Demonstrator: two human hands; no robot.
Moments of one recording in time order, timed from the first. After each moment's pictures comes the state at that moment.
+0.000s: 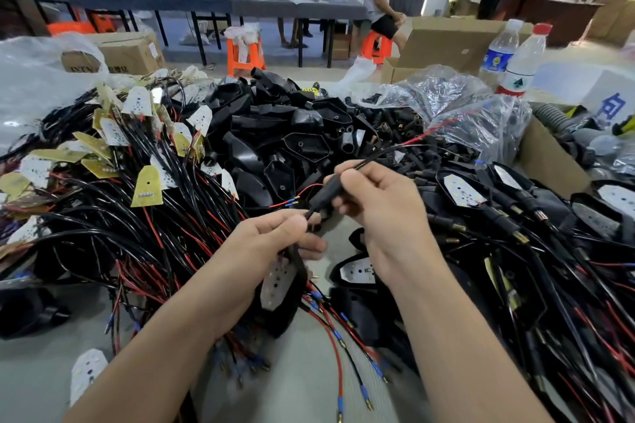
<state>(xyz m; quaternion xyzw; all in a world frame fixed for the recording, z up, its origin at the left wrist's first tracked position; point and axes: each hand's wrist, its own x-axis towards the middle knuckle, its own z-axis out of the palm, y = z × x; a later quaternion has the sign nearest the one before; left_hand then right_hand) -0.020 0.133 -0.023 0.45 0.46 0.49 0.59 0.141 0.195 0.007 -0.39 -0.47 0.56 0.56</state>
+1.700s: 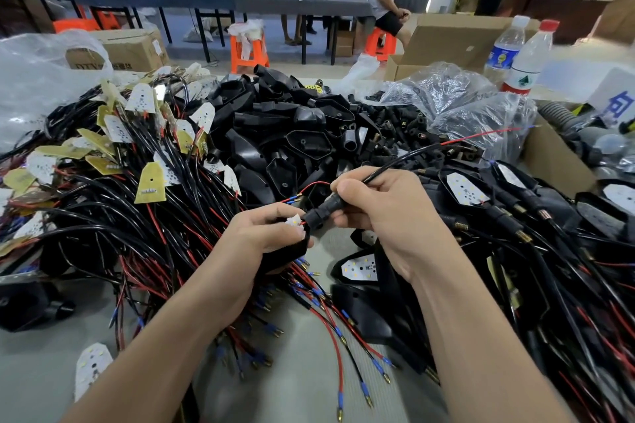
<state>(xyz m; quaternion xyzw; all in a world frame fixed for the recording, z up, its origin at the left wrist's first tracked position) -0.022 0.133 -0.016 0.44 0.51 0.50 0.55 0.161 0.193 0.013 -0.38 -0.56 0.57 0.47</state>
